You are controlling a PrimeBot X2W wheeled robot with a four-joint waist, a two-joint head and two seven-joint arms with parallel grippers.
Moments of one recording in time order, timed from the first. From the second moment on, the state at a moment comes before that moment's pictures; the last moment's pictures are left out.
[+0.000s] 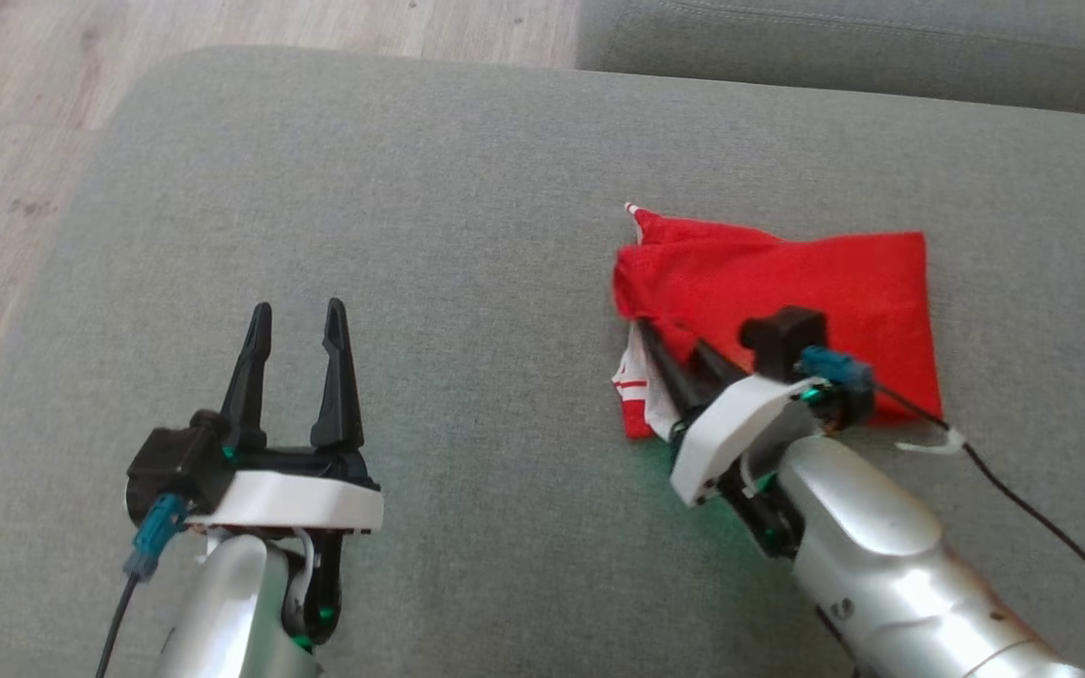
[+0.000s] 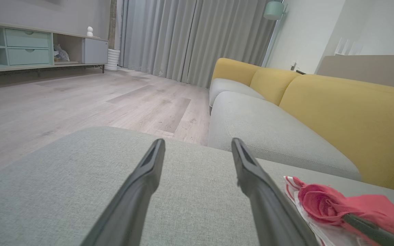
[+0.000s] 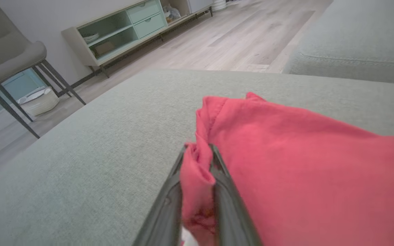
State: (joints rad) left arm -0.24 0.04 -0.17 0.32 -0.34 -0.07 -0.26; right arm -0.58 -0.07 0.67 0.84 0.53 0.13 -0.18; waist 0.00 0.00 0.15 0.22
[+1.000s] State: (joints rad) left arm -0.19 0.04 -0.13 0.25 -0.36 -0.05 -0.26; right arm -0.26 -0.07 0.00 0.35 0.01 0.13 -0.25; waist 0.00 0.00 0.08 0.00
